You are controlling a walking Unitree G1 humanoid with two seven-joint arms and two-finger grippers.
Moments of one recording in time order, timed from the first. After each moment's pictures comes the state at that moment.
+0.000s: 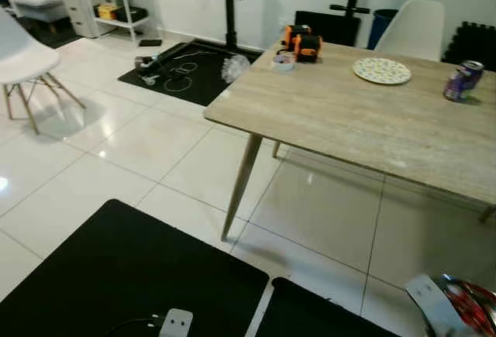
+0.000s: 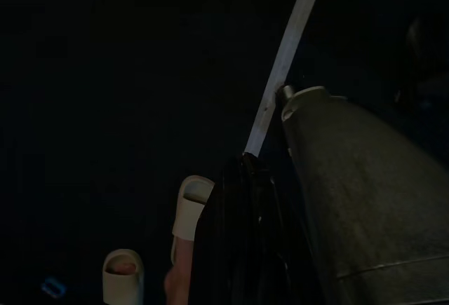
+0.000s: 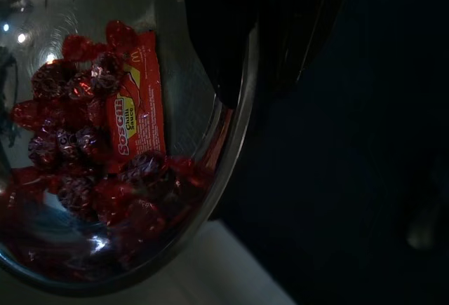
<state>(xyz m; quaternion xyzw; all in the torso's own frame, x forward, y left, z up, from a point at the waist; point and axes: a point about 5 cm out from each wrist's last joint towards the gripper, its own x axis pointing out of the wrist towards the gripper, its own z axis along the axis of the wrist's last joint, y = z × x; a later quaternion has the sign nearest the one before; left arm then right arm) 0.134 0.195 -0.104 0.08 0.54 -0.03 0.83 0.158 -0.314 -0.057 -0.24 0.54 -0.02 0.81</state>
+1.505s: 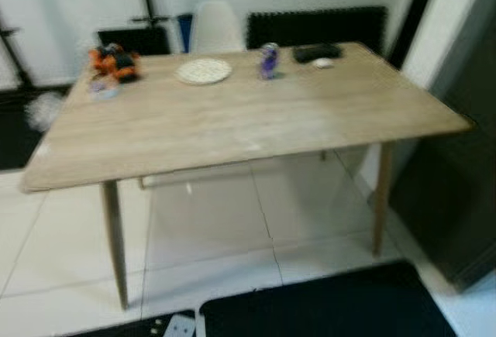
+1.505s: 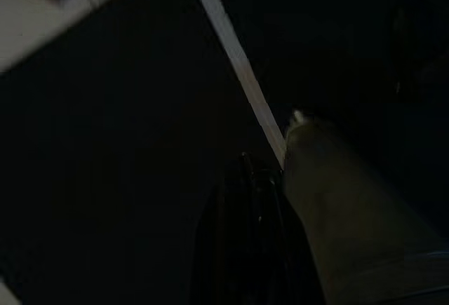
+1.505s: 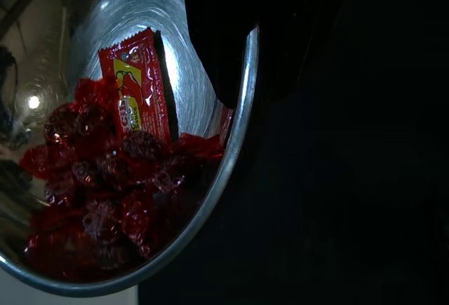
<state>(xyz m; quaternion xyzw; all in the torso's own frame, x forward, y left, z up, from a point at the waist) 0.133 0.190 -0.105 0.09 0.55 -0.05 0.83 0.087 -0.296 -0.091 -0.17 0.61 -0.12 0.76</state>
